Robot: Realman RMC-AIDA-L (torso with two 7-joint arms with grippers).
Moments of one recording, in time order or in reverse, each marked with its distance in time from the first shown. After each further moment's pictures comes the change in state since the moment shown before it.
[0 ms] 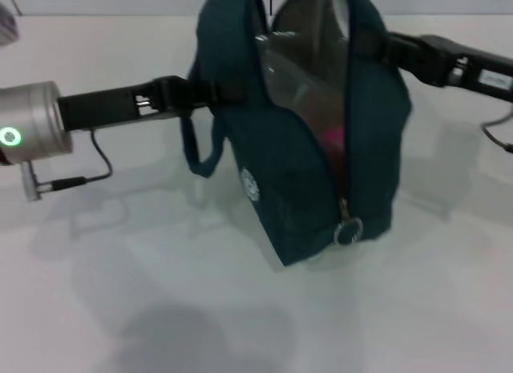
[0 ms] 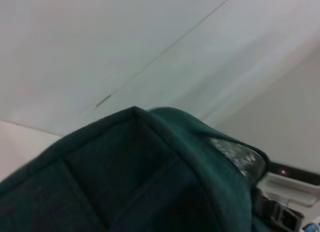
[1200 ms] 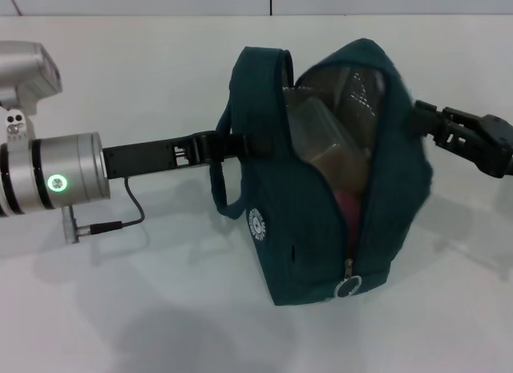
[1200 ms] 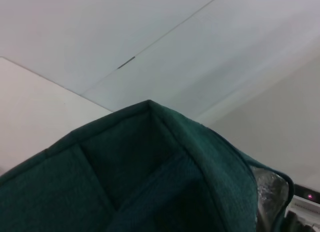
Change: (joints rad) left arm 0.014 -0.051 0.015 -0.091 0.071 -0.081 0.064; right arm -0.155 -0.014 0.037 0.132 0.008 -0.127 -0.204
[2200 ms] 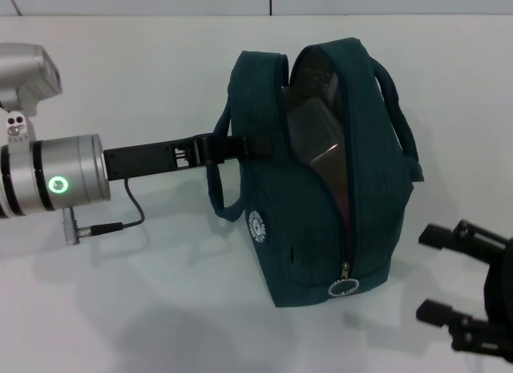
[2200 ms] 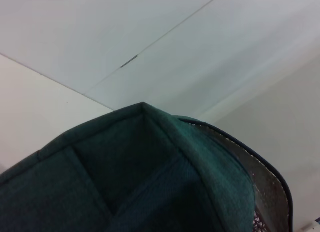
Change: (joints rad) left arm 0.003 -0.001 0.007 0.000 -0.002 -0.008 0.008; right arm -0.076 -0.001 0.045 0.278 -0.178 -0.330 -0.719
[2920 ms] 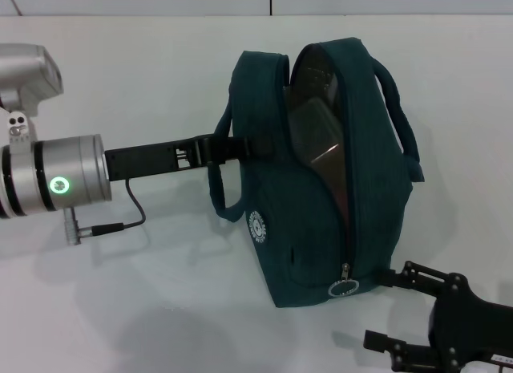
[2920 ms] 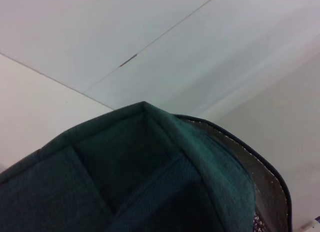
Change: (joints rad) left arm -0.001 -0.002 0.000 0.000 0.002 0.000 0.003; right arm 0.064 0.012 -0.071 0.153 -0.070 0.244 -0.141
